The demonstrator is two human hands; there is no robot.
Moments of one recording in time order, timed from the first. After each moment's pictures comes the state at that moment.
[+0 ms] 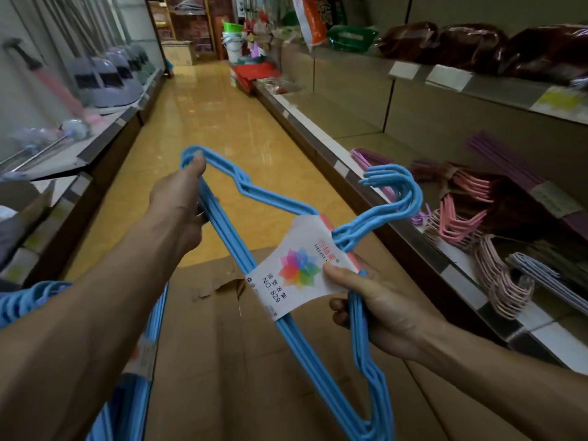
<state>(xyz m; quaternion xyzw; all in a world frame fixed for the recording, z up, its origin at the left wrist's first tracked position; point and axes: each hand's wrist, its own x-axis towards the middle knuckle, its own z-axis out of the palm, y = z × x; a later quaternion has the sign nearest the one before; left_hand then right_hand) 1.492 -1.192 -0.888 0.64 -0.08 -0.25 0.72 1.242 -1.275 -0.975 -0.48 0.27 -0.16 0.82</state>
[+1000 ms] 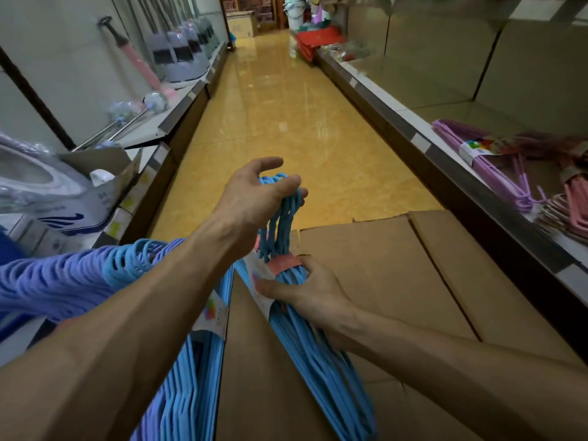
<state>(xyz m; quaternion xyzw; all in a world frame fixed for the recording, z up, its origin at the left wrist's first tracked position) 1.491 -1.138 -0.910 0.72 -0.23 -0.26 0.60 1.390 -1.182 -1.029 -0.65 0.30 -0.09 0.69</state>
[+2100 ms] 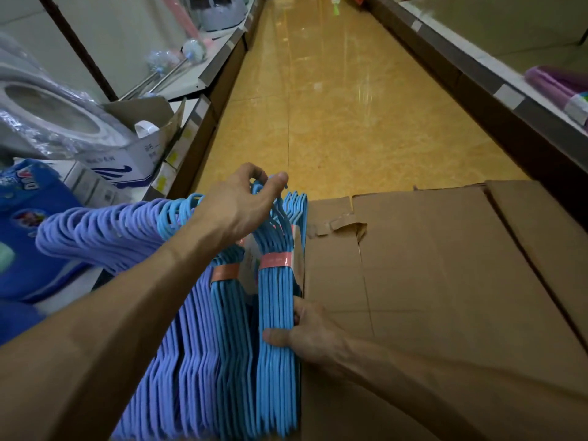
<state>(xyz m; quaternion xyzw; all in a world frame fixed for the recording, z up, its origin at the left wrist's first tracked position) 1.567 -1.050 -0.965 0.93 -0.26 -0.10 0.24 1.430 -1.096 -1.117 -0.64 0.24 0.13 0.72</state>
